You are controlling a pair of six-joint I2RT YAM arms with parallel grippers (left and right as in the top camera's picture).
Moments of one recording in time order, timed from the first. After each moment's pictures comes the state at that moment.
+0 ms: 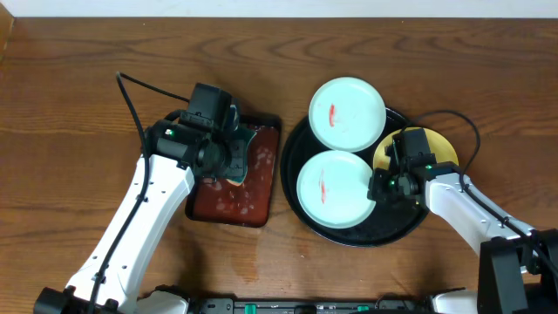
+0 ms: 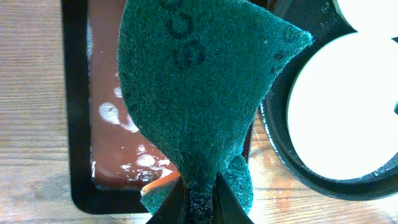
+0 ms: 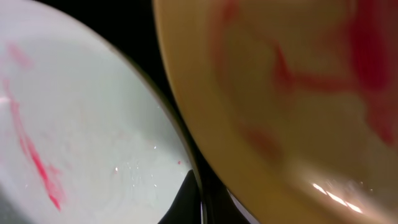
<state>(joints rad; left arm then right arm) -0.31 1.41 1.22 -1.08 0.12 -0.28 0.20 1.55 0.73 -0.48 -0.21 0.46</state>
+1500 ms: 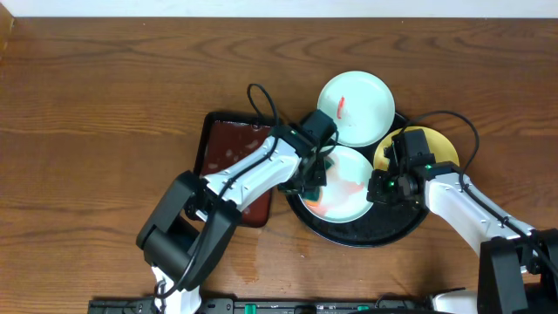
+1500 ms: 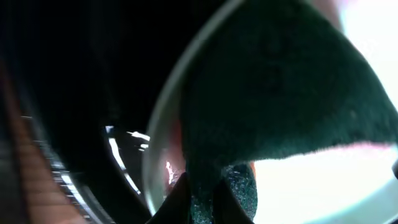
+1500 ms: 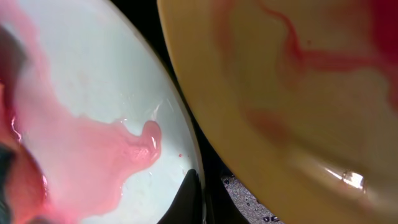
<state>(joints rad) -0.69 1.94 1.29 -0.79 0.15 -0.77 0.20 1.55 0.73 -0.54 -0.22 0.44</state>
